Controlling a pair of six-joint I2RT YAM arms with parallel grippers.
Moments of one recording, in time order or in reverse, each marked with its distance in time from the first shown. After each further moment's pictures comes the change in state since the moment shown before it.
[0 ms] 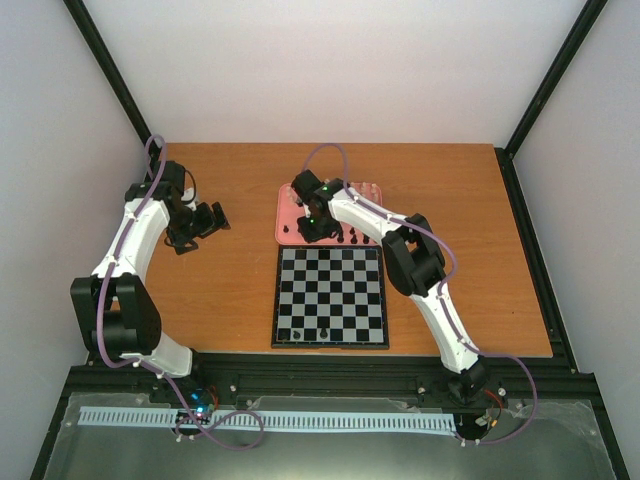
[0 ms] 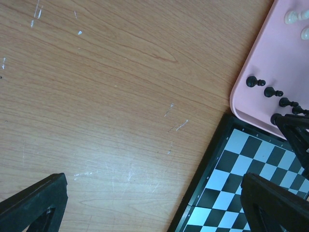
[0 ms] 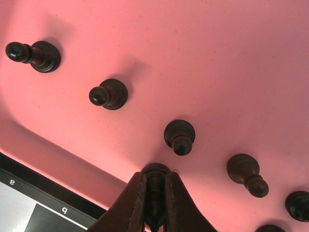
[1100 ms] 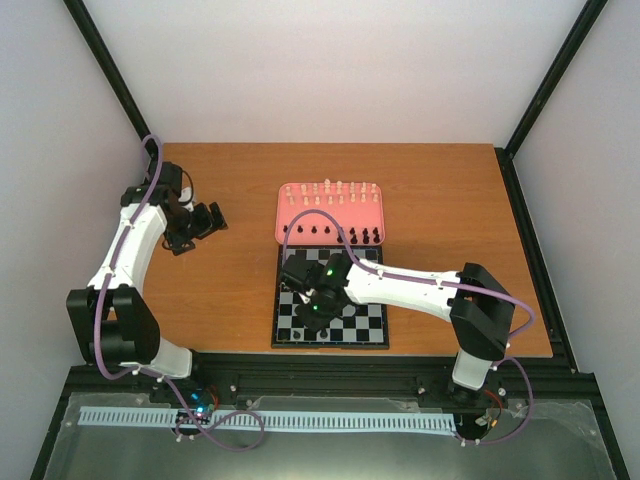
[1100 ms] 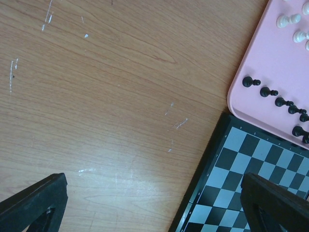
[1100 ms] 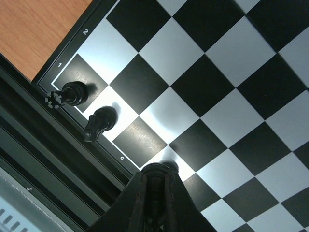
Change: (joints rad) left arm 0.000 -0.060 -0.019 -0.002 -0.018 0.000; right arm 0.457 -0.652 -0.743 0.018 -0.013 0.147
